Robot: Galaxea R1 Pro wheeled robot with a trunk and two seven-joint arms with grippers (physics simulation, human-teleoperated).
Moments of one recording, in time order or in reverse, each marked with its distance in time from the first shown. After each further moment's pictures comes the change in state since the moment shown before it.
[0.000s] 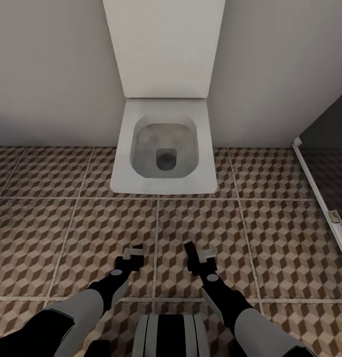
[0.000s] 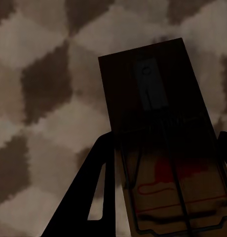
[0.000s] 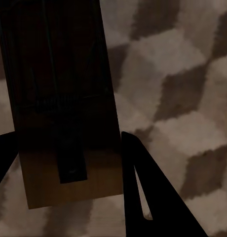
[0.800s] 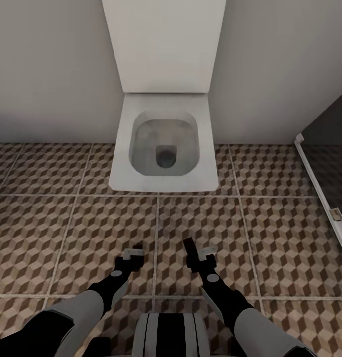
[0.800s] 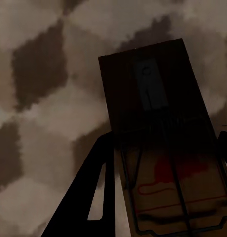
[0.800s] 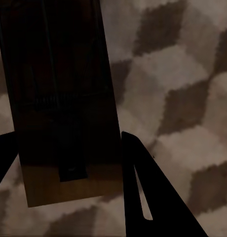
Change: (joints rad) left arm 0.005 0.000 0.000 -0.002 -0.001 -0.015 0.000; right arm 0.001 -0.001 0.002 -0.006 0.020 -0.071 0.000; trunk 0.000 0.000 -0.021
